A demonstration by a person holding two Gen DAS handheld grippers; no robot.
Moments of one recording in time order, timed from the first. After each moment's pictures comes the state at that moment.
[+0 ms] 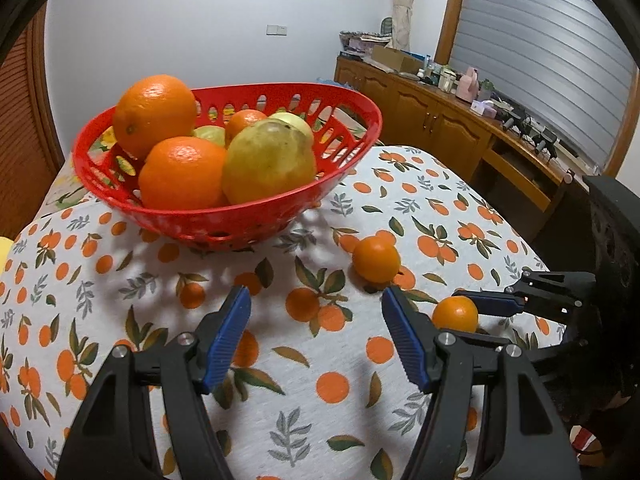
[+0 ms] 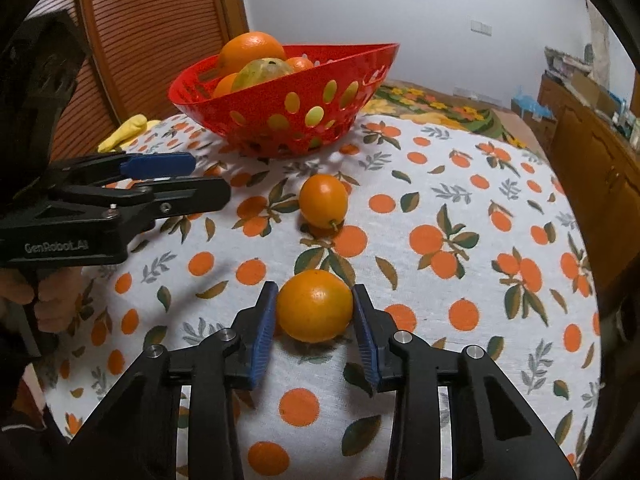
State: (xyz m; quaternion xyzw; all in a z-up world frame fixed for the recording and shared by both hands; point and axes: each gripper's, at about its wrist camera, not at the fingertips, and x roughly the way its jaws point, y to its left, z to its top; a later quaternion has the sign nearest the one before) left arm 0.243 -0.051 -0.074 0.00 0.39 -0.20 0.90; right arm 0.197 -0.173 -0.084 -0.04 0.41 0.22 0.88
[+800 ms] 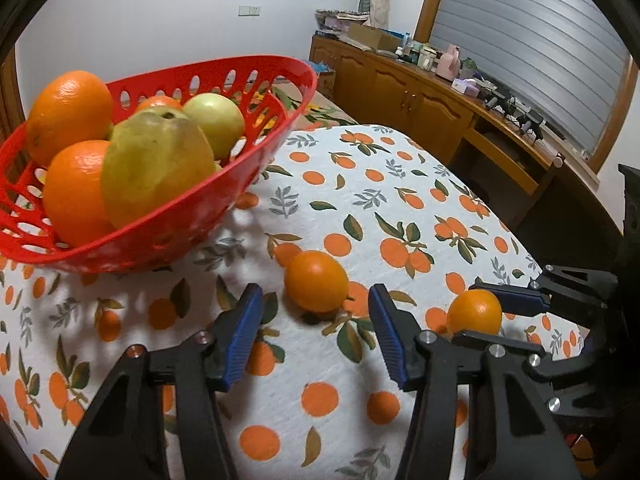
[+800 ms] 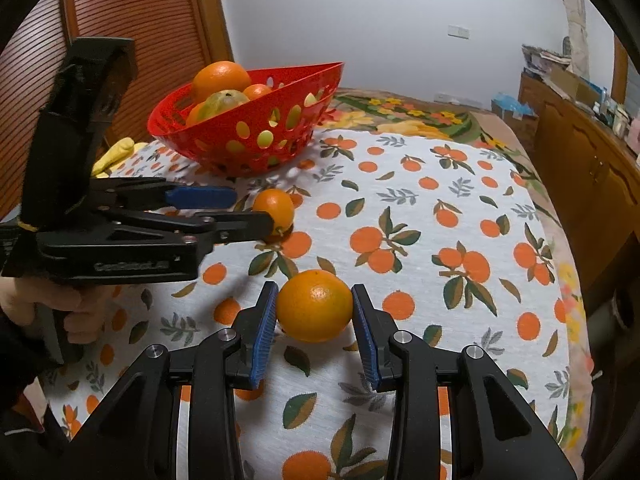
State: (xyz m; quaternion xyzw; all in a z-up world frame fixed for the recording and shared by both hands) left arm 0.273 -0.101 -0.088 0.00 0.42 -0.24 0.87; right arm 0.192 -0.213 -0.073 -0.02 0.39 0.20 0.90
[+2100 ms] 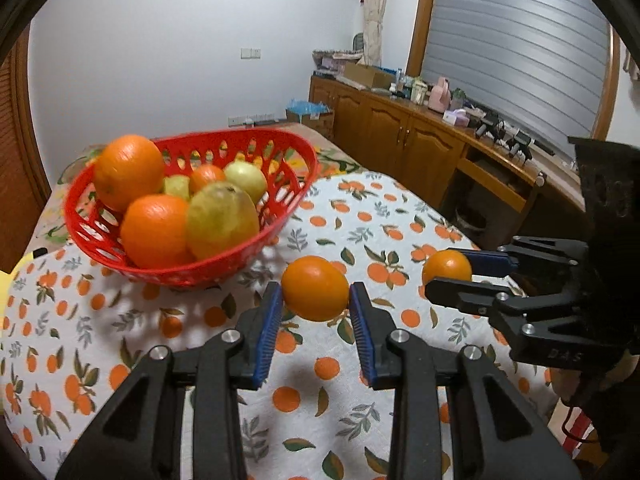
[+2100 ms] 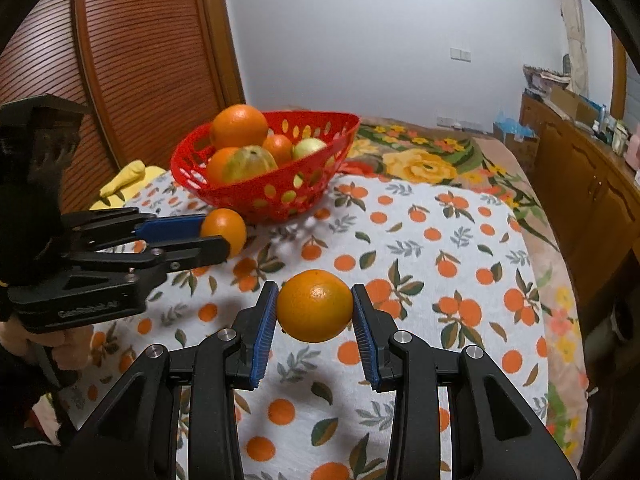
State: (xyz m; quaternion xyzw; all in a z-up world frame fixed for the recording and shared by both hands) left arm 0.223 -0.066 -0.031 0.01 0.34 -0.24 0.91; right arm 0.190 -0.201 -0.026 -0.01 0.35 0.21 0.91
